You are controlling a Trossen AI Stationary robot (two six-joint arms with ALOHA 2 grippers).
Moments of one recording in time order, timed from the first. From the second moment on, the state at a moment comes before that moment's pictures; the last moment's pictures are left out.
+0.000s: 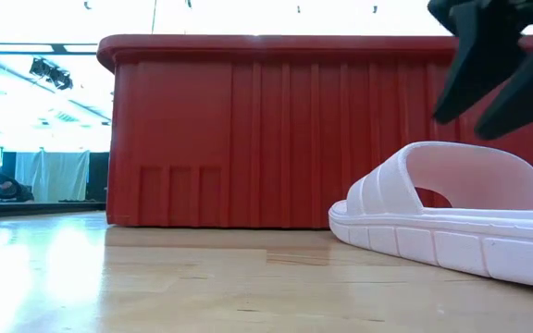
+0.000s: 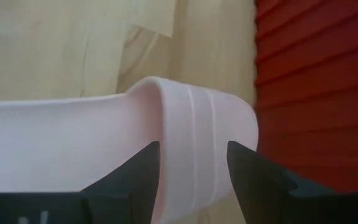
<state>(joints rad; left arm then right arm) -0.27 1.75 1.95 -0.17 -0.18 -0.33 0.76 1.85 1.25 -0.72 0.67 0.48</state>
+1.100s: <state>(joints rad) -0.27 1.75 1.95 -0.17 -0.18 -0.33 0.63 1.83 1.25 -0.67 0.59 0.46</state>
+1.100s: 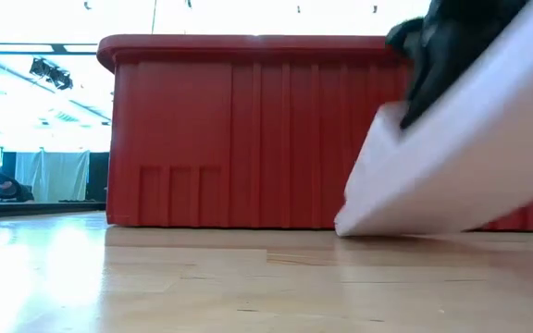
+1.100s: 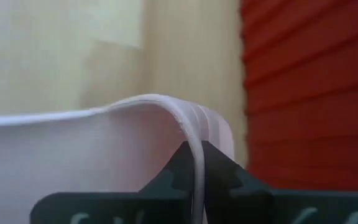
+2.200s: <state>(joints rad) -0.21 1.72 1.95 -0.10 -0.18 -0.29 0.48 0.85 1.25 -0.92 0.63 -0.93</state>
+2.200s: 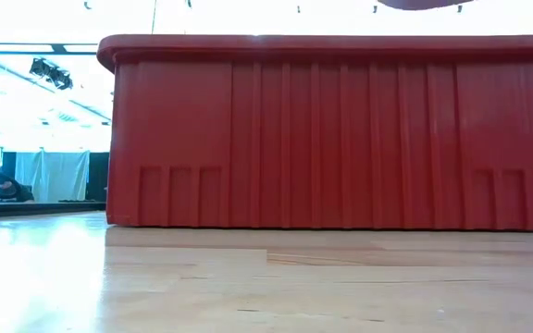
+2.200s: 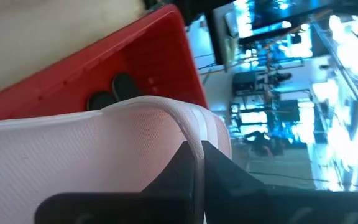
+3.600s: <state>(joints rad) 0.09 1.64 2.03 -0.15 -0.18 0.14 -0.47 1.40 0.95 -0.50 -0.50 -1.33</state>
